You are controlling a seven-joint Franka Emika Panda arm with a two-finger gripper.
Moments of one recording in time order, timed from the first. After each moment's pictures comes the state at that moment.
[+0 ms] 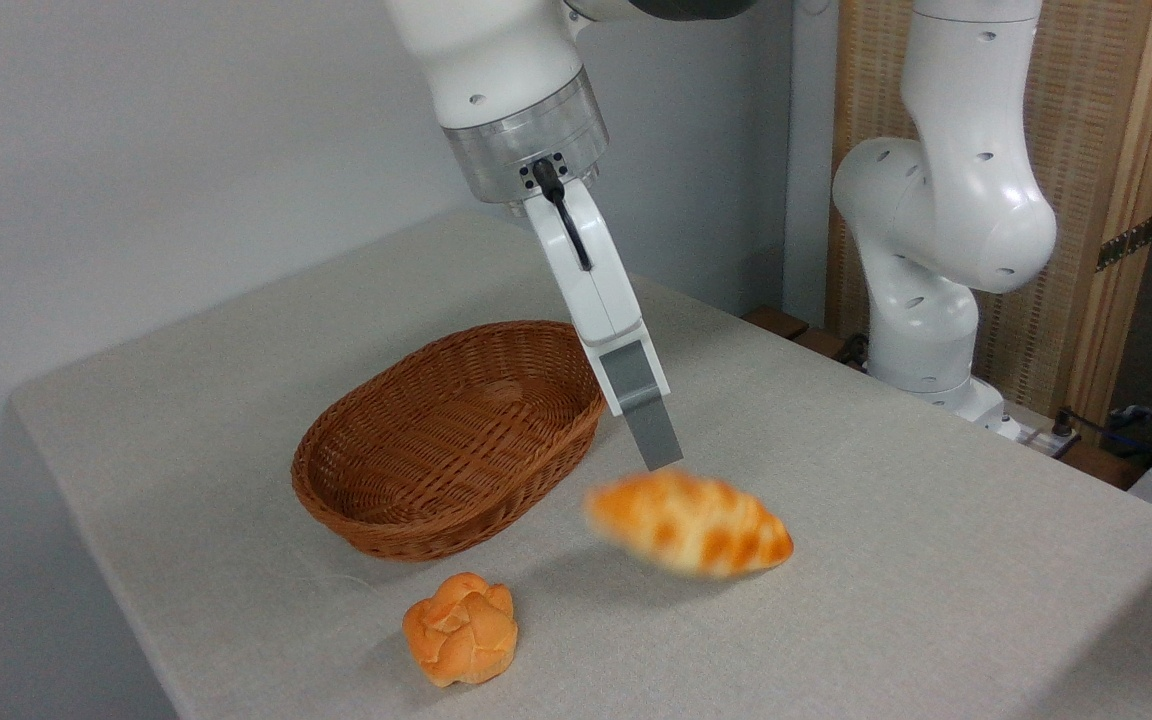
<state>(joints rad) -0.24 -0.10 0.30 -1.82 0.17 1.54 1.31</state>
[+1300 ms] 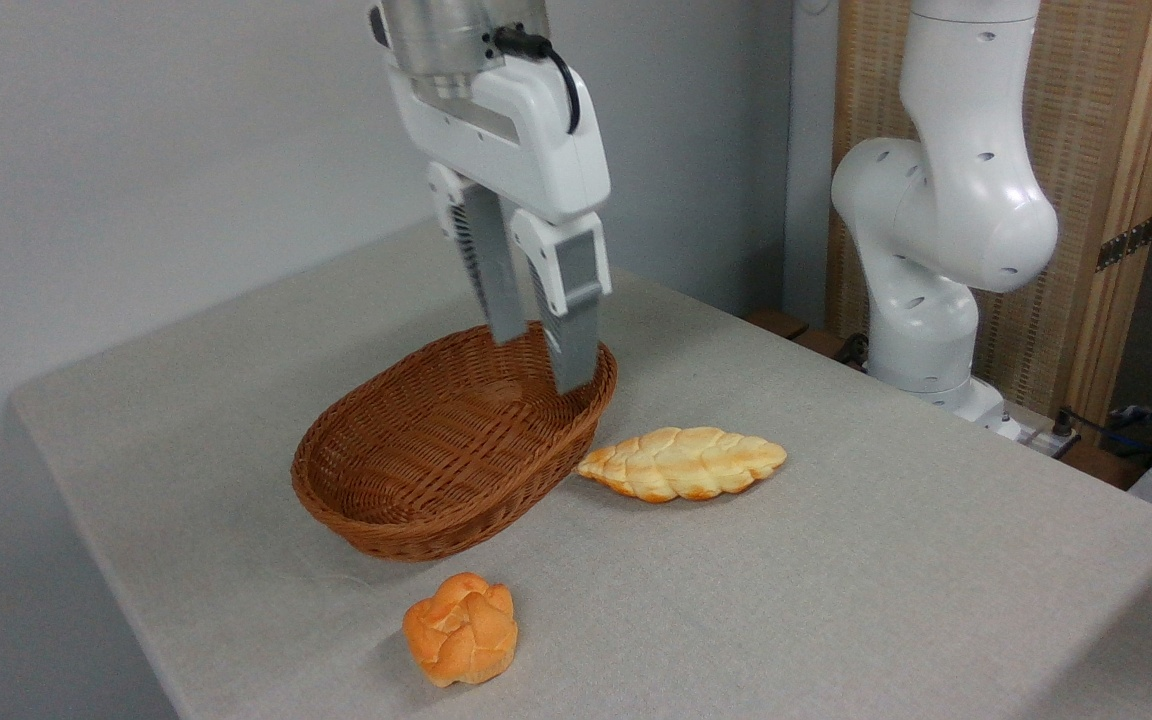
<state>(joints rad) -0.19 -0.09 0.21 -1.66 0.02 1.57 0.86</state>
